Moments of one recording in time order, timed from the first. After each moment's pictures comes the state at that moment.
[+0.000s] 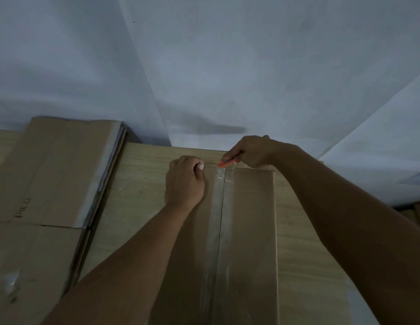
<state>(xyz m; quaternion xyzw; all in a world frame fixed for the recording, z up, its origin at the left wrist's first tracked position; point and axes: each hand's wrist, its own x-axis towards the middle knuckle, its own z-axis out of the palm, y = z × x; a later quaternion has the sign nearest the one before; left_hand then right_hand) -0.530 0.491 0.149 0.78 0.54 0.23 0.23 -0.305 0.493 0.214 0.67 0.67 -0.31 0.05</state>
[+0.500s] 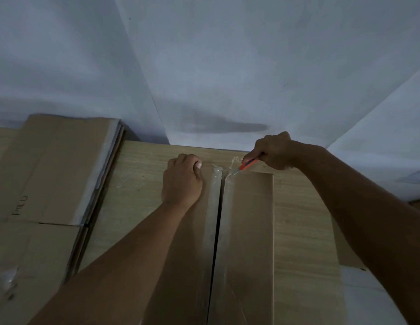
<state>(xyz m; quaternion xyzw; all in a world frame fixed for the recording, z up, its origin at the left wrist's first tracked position) -0.531 0.491 0.148 0.80 0.53 0.18 0.20 -0.258 0.463 0.210 0.67 0.69 -0.25 0.09</state>
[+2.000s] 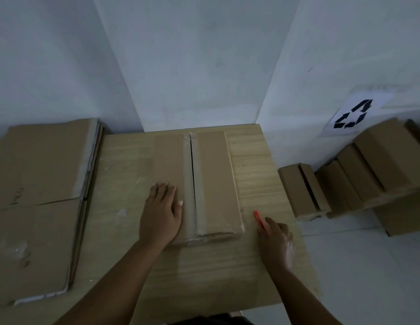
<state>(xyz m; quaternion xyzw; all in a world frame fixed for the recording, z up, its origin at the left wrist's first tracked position) -0.654 0.306 0.139 0.88 0.44 0.10 0.15 -0.459 0.077 0.113 0.95 0.19 -0.13 -0.23</state>
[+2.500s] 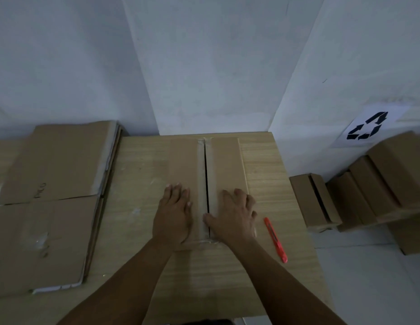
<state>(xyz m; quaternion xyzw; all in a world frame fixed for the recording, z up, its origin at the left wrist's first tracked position) -0.655 0.306 0.138 0.88 0.43 0.10 0.15 -0.523 0.196 0.195 0.89 0.39 -0.19 -0.15</state>
